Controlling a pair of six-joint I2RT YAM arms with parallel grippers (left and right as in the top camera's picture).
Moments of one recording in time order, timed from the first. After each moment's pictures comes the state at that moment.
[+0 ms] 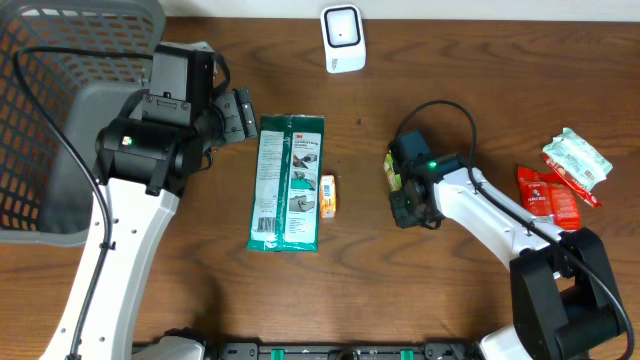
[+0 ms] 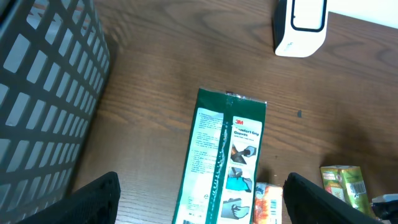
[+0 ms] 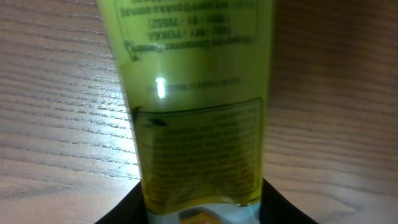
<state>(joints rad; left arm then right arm) -0.23 1.40 1.53 -1.02 -0.08 -0.38 0.42 1.70 1.00 -0.80 0.08 0.23</state>
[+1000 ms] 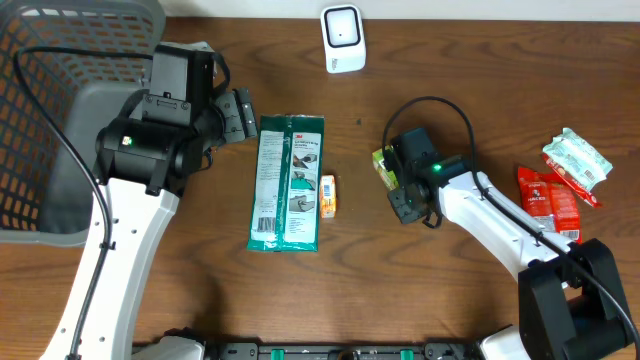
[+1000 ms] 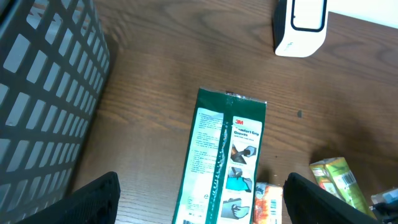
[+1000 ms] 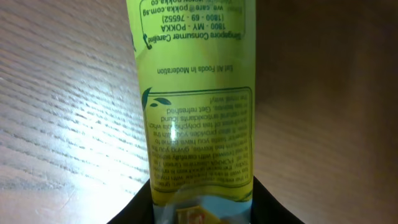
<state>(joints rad) -0.23 1.40 1.53 -1.02 -0.08 -0.38 0.42 1.65 0.99 -0.71 0.11 -0.04</state>
